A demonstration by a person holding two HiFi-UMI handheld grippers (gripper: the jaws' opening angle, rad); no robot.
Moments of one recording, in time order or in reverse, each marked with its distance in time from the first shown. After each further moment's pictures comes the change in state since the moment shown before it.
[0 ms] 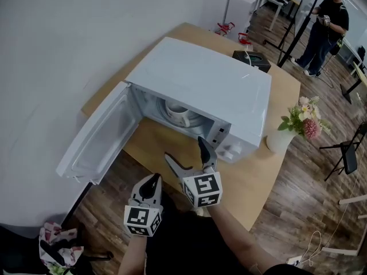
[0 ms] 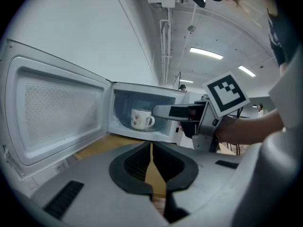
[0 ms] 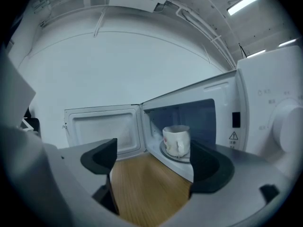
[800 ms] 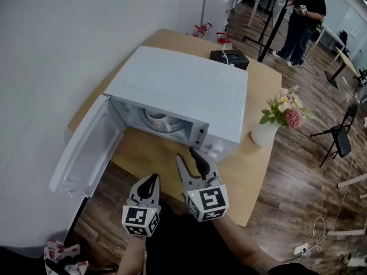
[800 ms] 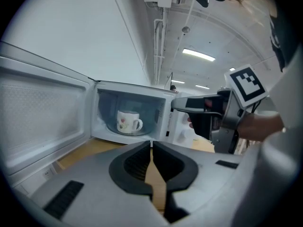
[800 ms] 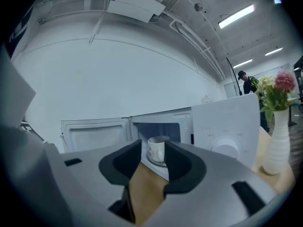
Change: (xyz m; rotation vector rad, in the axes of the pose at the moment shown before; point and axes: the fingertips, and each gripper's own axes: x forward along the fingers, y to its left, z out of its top) left arm 0.026 -0.030 0.016 0.032 0.002 -0.110; right arm -0.064 -0.033 0.031 0.025 -0.084 -0.135
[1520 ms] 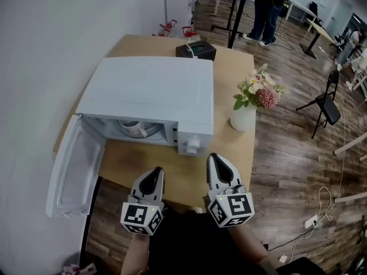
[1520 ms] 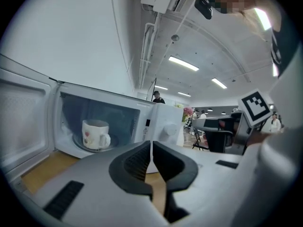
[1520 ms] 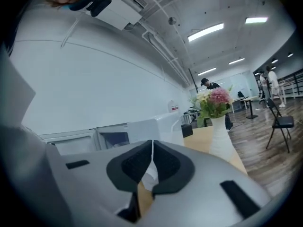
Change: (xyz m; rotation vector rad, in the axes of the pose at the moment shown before) left arm 0.035 -0.068 0.051 0.016 -0.059 -0.242; right arm -0.110 -0.100 0.009 0.160 -0.059 -0.364
